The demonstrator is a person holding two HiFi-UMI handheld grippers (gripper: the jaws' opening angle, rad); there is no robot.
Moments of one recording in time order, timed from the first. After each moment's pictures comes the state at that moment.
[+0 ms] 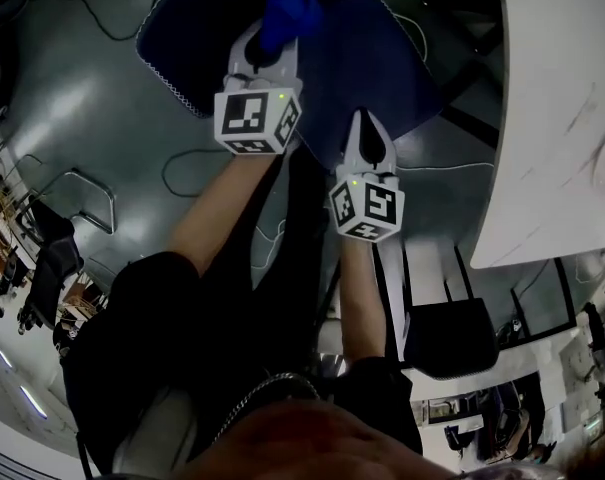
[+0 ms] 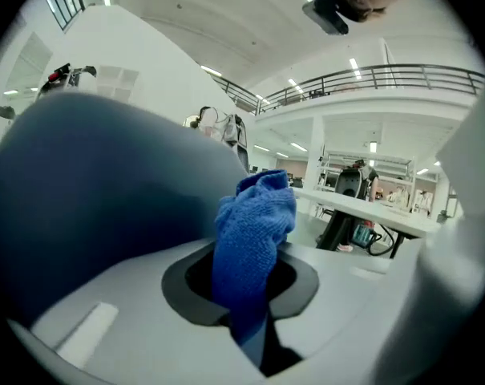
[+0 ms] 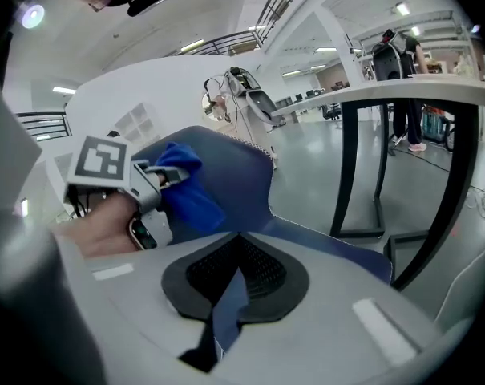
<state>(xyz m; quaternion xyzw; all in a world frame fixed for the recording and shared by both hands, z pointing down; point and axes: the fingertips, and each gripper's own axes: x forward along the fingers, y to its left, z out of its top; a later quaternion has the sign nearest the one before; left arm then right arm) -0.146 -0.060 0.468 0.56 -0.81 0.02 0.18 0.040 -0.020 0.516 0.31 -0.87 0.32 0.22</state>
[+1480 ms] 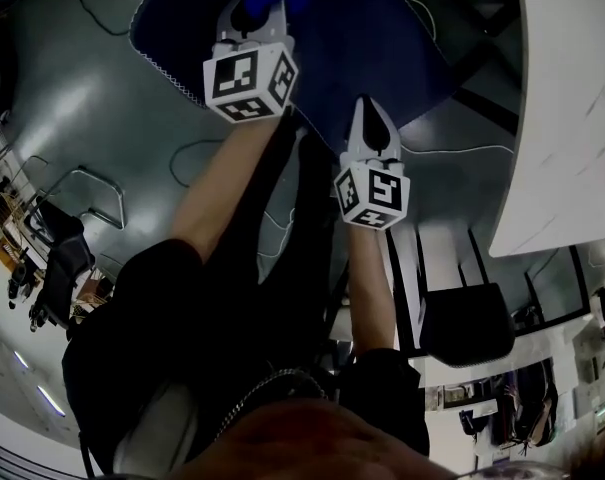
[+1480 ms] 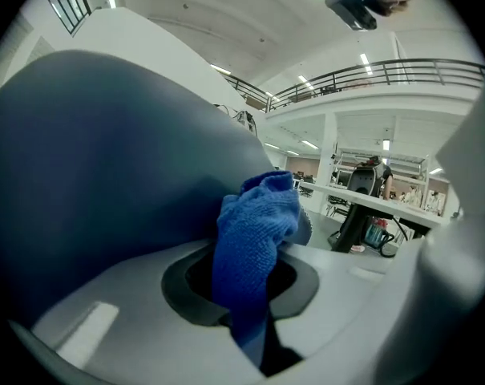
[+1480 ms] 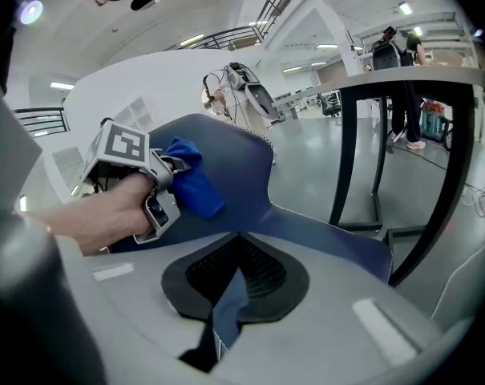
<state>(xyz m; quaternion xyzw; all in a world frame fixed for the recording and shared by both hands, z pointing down) -0.191 -0.062 0.480 0.53 -0.83 0.01 0.19 0.033 -0.001 0.533 0.31 -0.86 0.32 0.23</state>
